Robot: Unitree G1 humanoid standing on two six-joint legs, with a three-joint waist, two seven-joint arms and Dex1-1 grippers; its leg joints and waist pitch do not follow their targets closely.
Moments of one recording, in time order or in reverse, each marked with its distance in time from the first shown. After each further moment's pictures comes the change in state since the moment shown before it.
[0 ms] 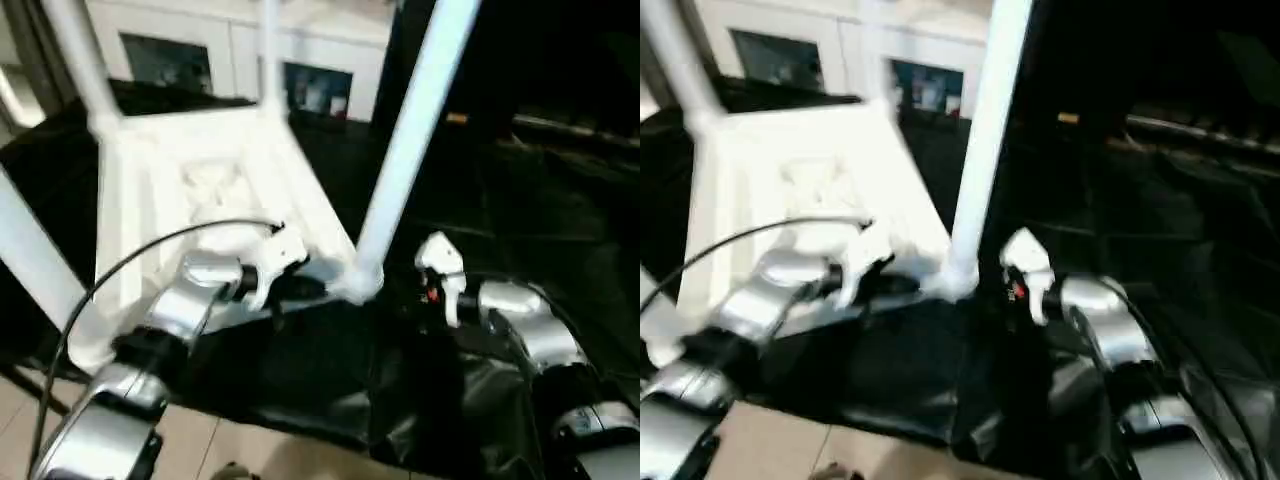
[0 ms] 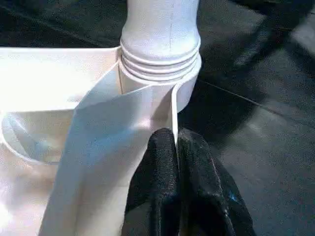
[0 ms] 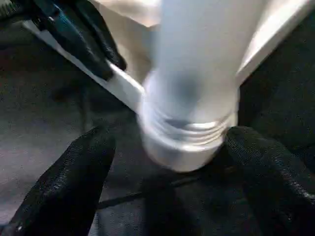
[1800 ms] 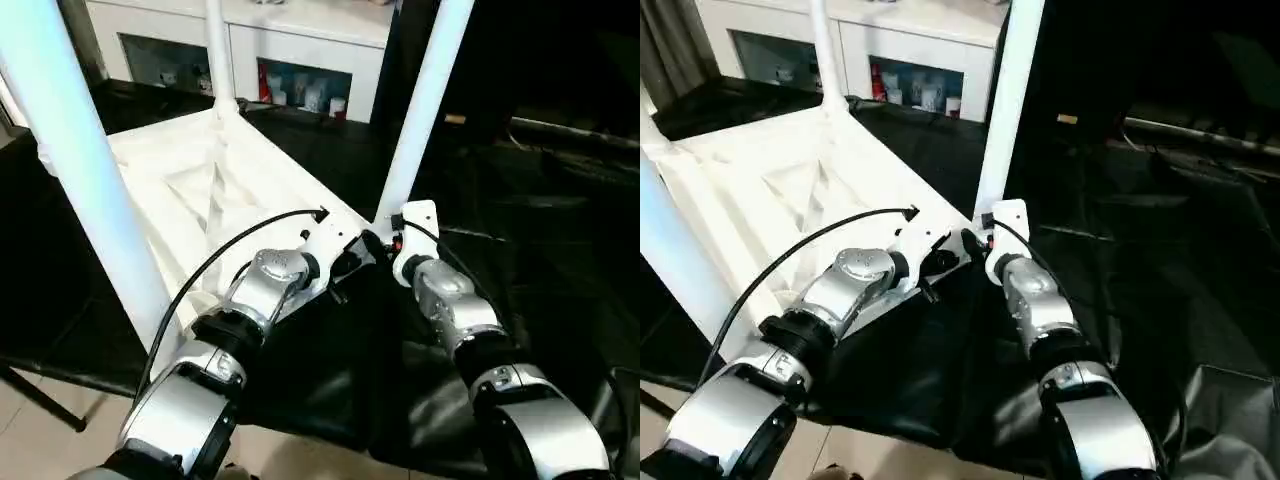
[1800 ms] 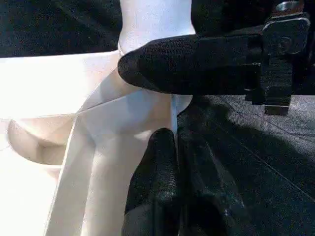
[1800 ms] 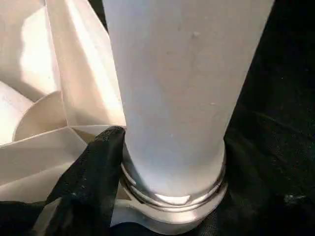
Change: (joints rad) left arm -0.172 -0.280 0.037 0.286 0.098 0.035 0.570; right arm -0.205 0.313 -0.182 0.311 -0.033 0.015 -0.876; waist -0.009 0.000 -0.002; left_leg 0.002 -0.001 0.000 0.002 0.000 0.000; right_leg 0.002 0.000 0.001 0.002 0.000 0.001
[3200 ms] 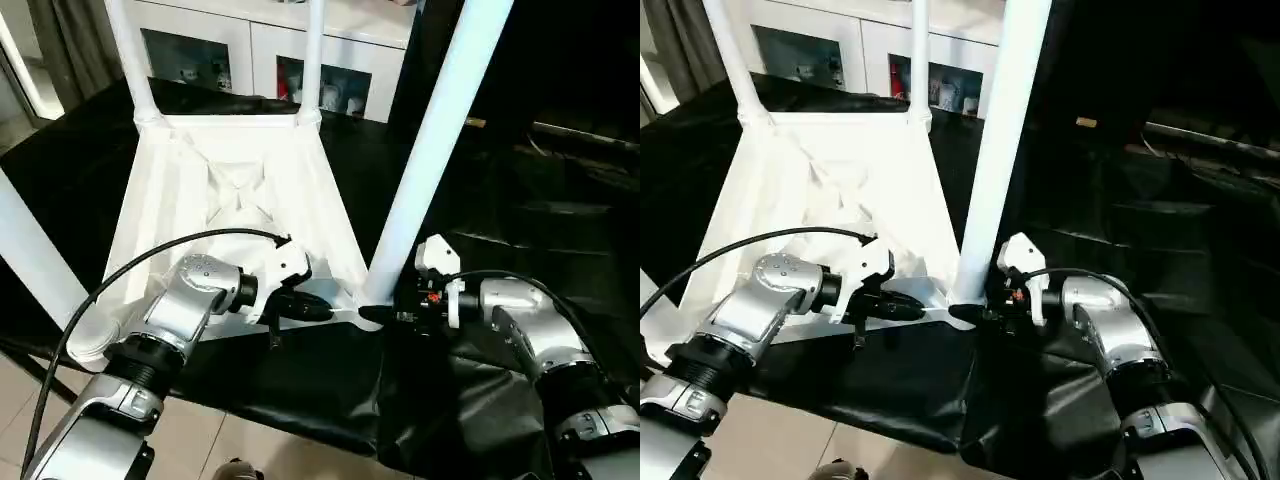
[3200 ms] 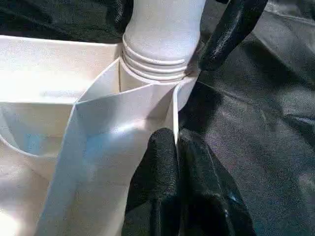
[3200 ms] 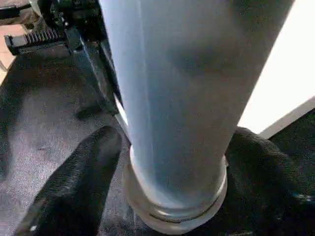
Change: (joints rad) left arm 0.199 0.297 -0.062 -0.358 -0.123 0.025 -0.646; right arm 0.224 -0.328 0.193 -0.392 0.061 0.015 0.984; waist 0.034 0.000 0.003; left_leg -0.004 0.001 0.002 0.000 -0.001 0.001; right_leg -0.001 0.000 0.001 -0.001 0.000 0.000
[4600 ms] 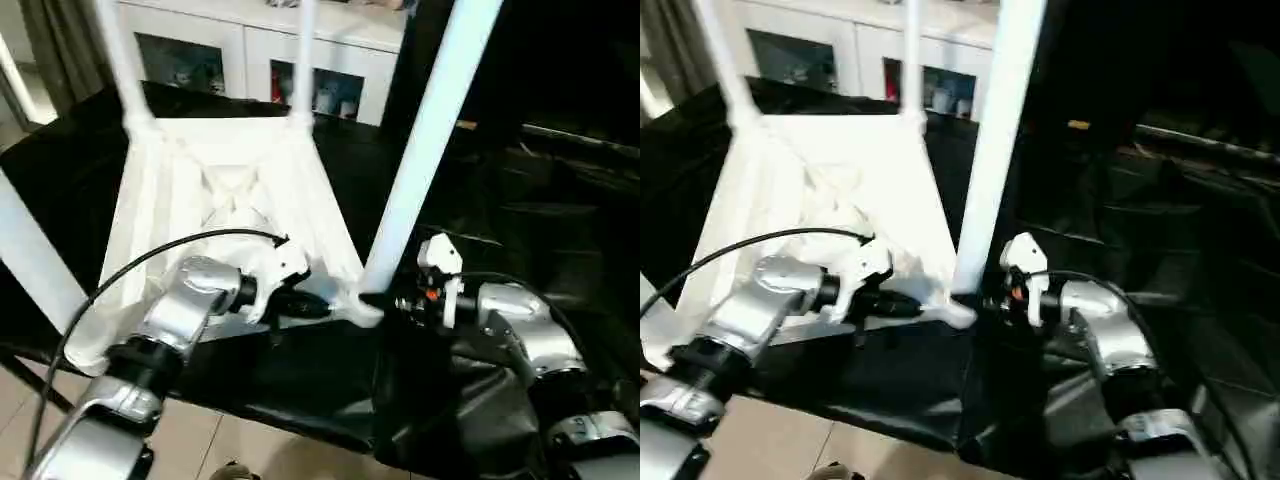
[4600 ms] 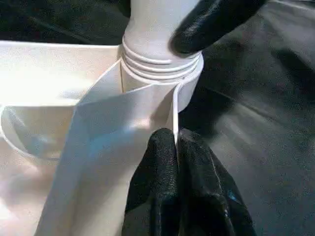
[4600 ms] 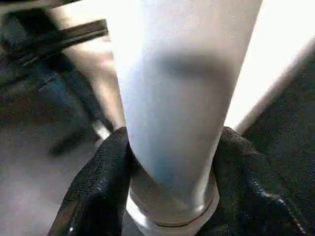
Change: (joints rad) left arm -0.050 -0.081 0.011 0.098 0.047 0.000 0.201; right arm -0.027 0.101 -0.097 0.126 0.009 -0.025 -0.235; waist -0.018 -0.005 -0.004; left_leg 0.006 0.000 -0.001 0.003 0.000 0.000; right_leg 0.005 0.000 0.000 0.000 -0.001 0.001
